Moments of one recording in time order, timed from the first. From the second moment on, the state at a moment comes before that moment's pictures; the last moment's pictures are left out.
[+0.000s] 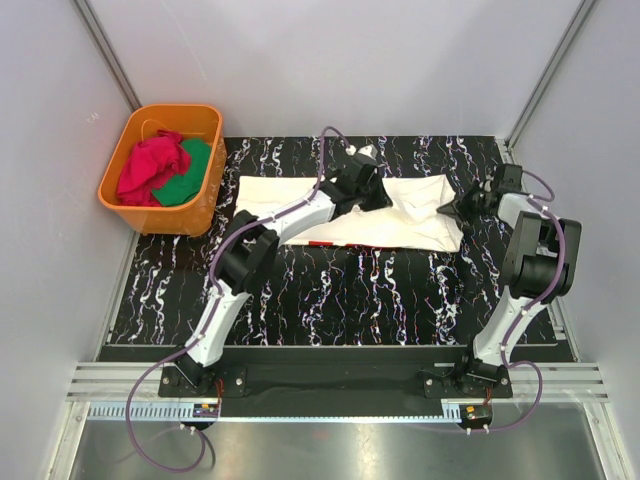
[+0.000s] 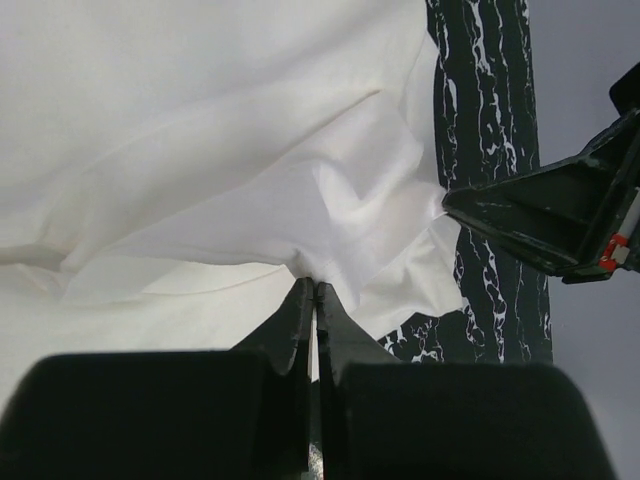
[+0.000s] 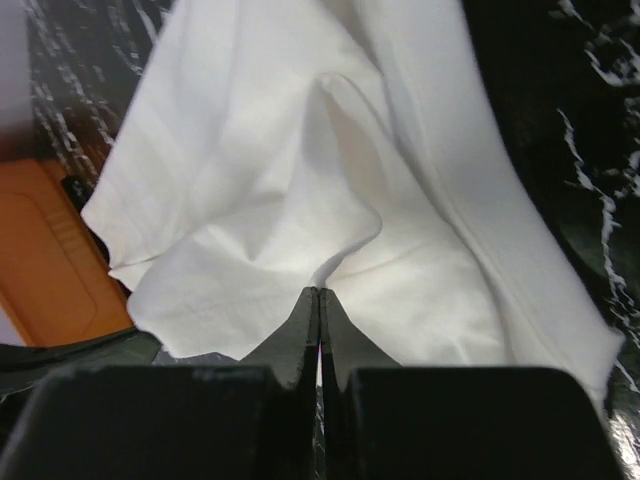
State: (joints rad) left arm -0.73 2.32 1.93 -0.21 0.10 -0.80; right arm -0.24 1.92 1.22 -0.28 -0.55 0.65
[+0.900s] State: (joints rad) left arm -0.59 2.49 2.01 0.00 0.32 -0.91; right arm -0.24 2.18 1.60 -0.12 -0.68 0.74
